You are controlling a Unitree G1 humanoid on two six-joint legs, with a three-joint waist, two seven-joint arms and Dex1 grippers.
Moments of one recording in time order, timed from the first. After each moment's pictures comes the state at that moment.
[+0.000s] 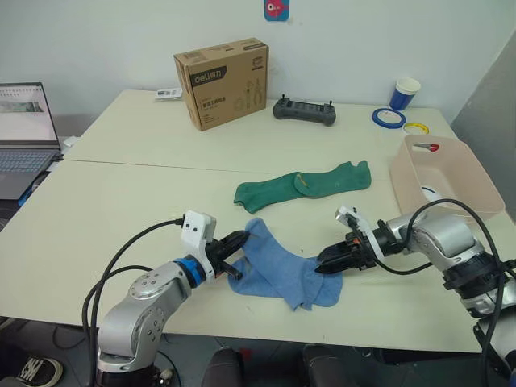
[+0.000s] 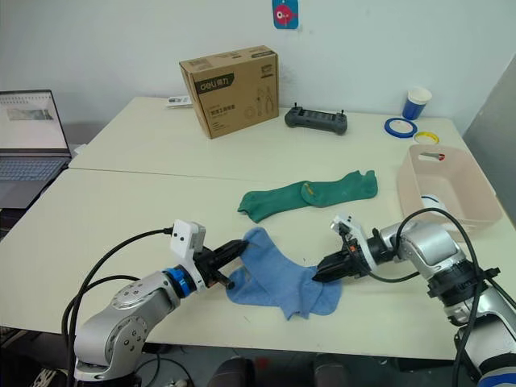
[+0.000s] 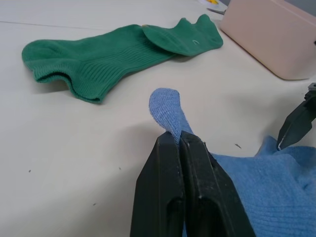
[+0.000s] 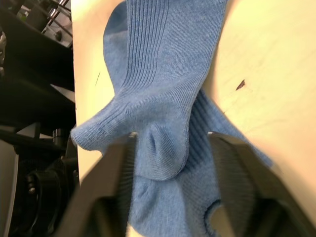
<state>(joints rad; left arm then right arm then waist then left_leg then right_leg) -0.06 0.30 0.12 -0.50 -0.48 0.80 -0.53 -0.65 -0.74 0.36 0.06 0.55 1.01 1.21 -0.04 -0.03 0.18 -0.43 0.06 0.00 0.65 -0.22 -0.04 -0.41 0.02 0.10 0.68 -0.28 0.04</state>
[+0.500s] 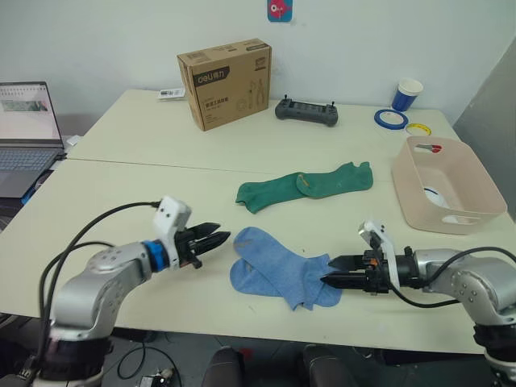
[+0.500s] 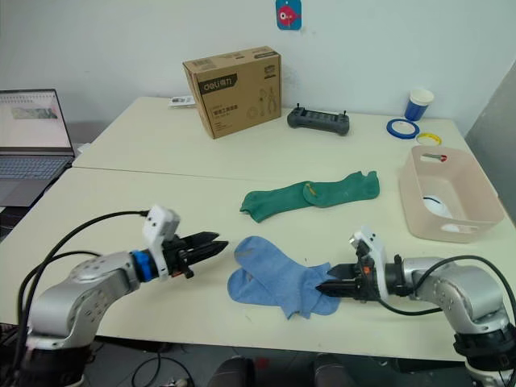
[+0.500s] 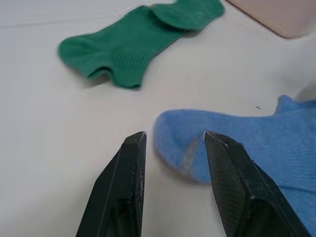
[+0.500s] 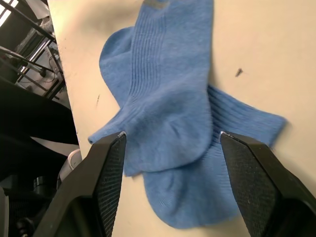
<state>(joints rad) -0.23 0.62 0.09 -0.23 -0.51 0.72 -0.81 -0.24 -0.69 0.02 -0.41 0.70 1.17 0.85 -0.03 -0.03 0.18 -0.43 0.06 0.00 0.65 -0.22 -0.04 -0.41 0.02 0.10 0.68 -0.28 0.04</state>
